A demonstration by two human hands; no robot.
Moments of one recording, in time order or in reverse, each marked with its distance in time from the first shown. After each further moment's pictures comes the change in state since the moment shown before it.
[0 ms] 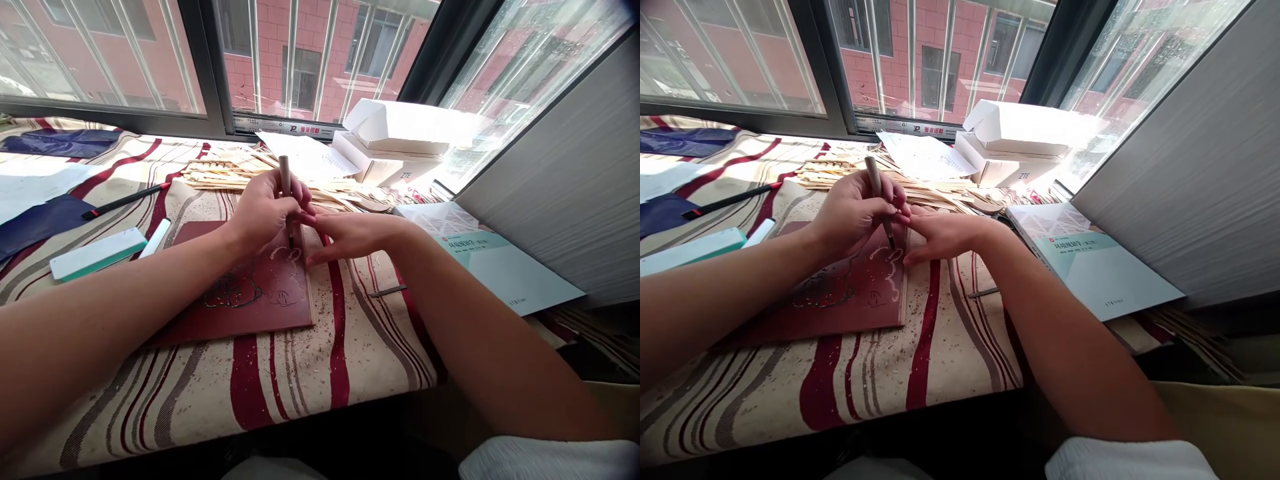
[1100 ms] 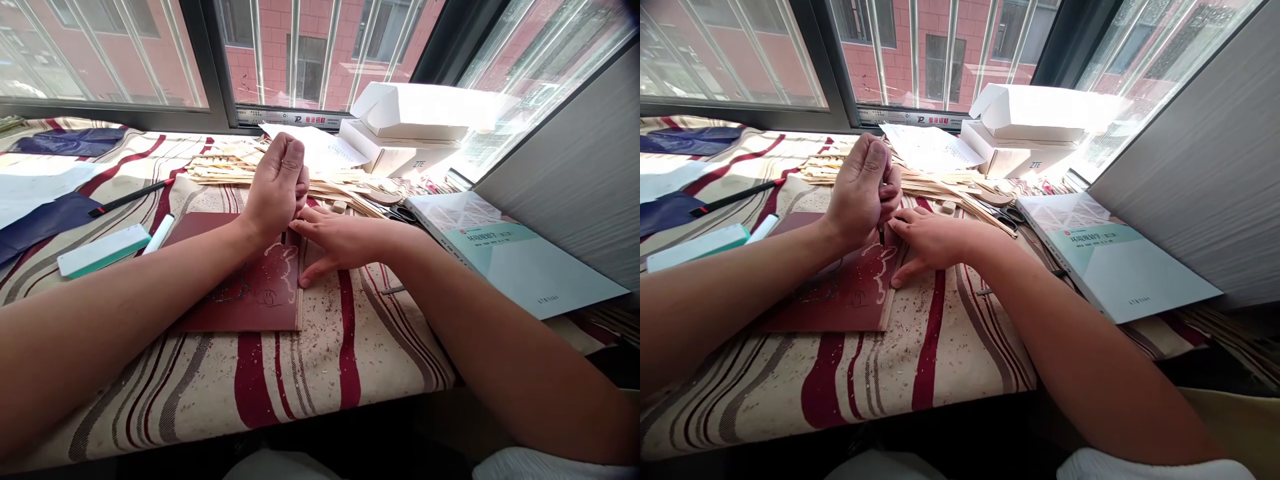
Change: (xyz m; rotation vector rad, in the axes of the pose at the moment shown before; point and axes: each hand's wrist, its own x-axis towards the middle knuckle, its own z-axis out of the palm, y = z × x) left_hand 0.004 -0.005 0.013 0.007 0.085 0.079; right_hand 0.011 -0.031 0.014 -0.194 -0.072 0.117
